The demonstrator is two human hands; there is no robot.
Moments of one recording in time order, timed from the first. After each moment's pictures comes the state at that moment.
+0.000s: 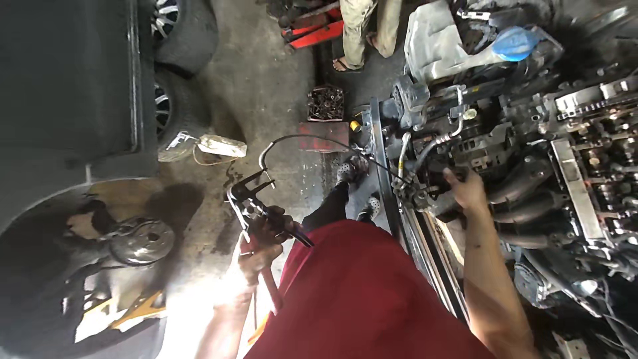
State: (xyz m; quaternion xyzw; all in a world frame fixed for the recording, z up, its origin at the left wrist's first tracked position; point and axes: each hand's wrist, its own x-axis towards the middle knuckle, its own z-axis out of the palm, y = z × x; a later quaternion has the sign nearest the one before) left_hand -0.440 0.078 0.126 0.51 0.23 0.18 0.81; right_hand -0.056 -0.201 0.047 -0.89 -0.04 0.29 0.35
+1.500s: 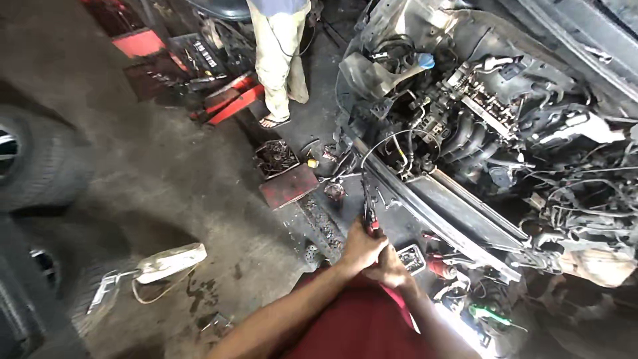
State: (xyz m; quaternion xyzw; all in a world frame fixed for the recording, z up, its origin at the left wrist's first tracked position) left_hand -0.427 0.176 0.125 0.69 0.16 -0.22 0.67; right_hand -0.457 0.043 0.100 -0.80 -0.05 0.22 0.55
